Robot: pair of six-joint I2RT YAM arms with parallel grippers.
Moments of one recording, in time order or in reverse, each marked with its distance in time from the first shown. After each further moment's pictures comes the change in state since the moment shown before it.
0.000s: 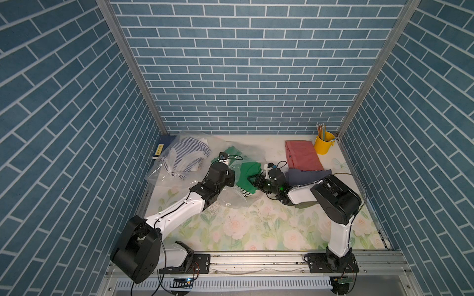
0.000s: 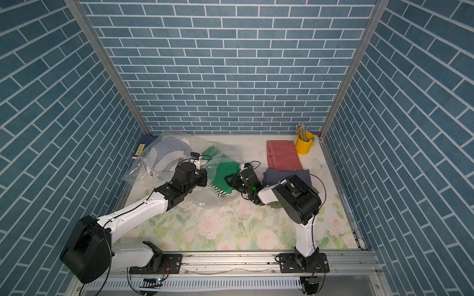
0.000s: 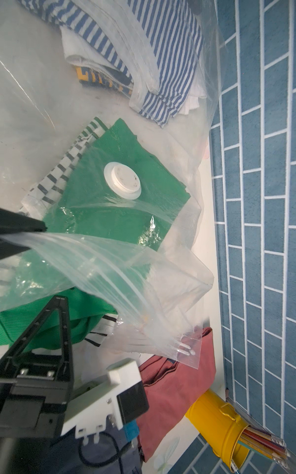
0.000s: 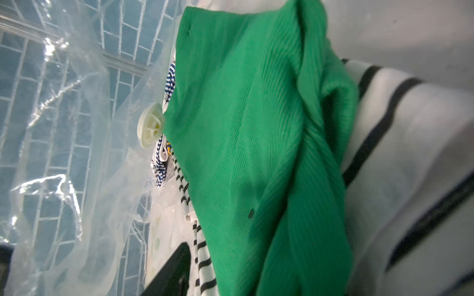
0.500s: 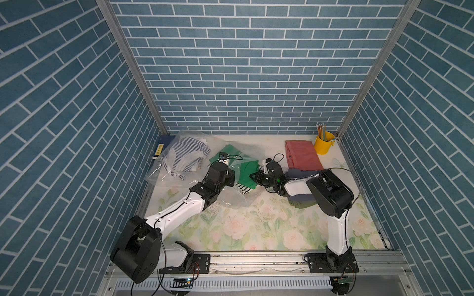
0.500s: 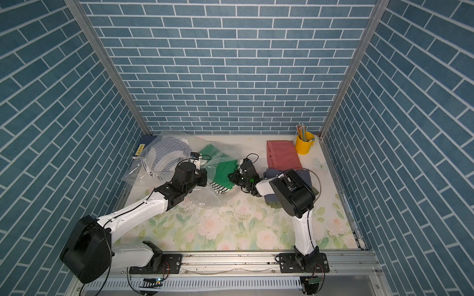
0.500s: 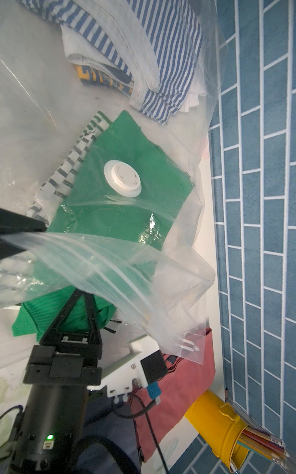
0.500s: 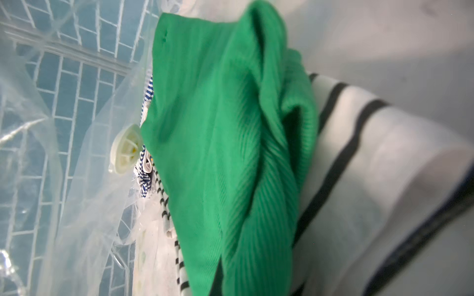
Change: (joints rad) left arm 0.002 0.000 0.000 0.001 0.000 0.000; right arm -0.051 0.083 0.172 -0.155 -0.055 -0.087
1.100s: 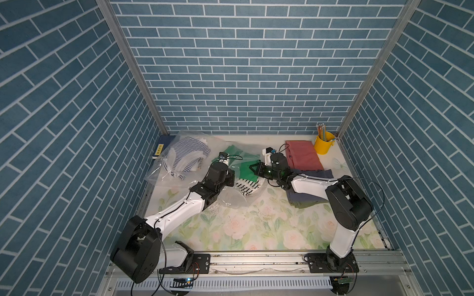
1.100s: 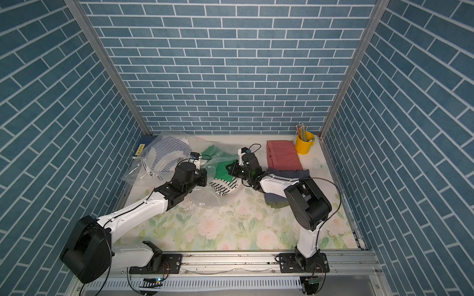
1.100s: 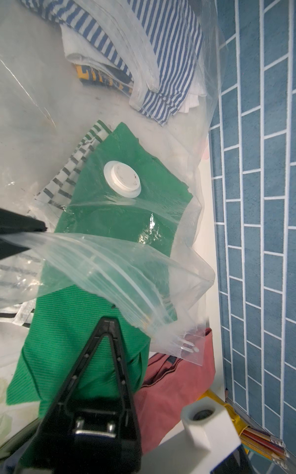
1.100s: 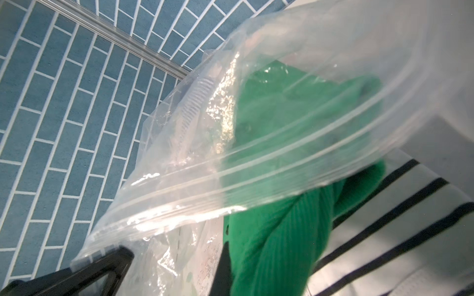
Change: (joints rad) left arm 0.000 0.000 0.000 0.000 0.000 0.000; right arm 0.000 -0.229 -0.001 -0.134 -0.013 -0.109
